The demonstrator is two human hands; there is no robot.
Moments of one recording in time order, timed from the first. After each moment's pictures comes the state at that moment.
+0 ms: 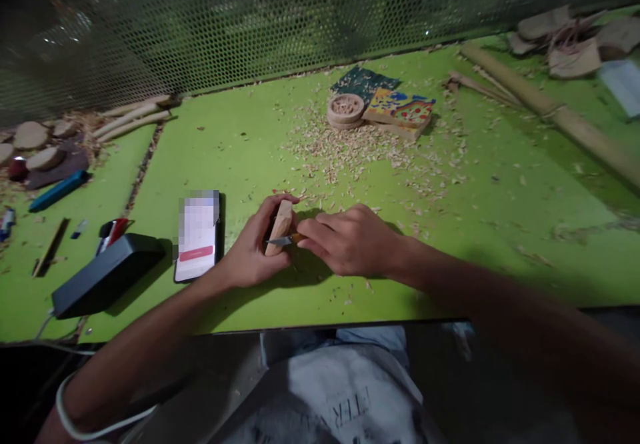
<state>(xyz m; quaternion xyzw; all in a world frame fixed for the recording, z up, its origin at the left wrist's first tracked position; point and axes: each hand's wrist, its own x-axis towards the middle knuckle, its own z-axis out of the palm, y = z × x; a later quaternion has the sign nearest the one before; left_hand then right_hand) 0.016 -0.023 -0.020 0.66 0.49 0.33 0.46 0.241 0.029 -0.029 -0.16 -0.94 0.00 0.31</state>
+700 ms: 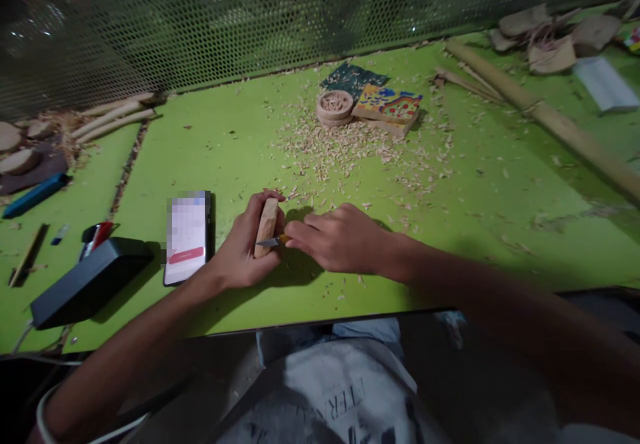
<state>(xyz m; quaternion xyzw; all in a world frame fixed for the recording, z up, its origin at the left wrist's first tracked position) 0.010 -0.020 -0.027 0.73 0.49 0.30 0.37 0.240 0.027 -0.029 -0.16 -0.95 0.00 0.26</state>
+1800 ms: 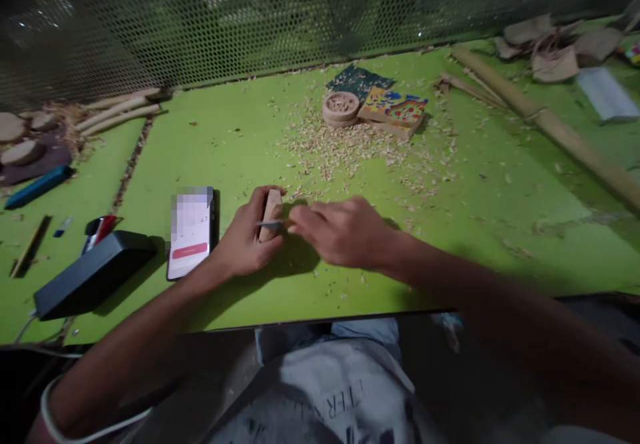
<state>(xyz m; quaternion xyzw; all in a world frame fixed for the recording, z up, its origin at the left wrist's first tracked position) 0.009 -0.015 -0.019 0.71 0.57 0.26 0.32 0.240 0.032 -0.023 -0.23 -0.93 -0.01 0.28</state>
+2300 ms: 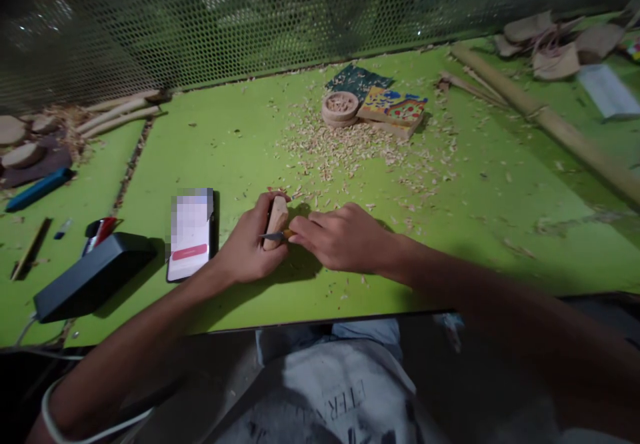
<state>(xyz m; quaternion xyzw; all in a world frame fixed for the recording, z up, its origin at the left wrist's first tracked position) 0.014 -0.019 -0.019 0.73 0.56 0.25 0.31 0.235 0.023 -0.031 -0.20 -0.95 0.02 0.24</state>
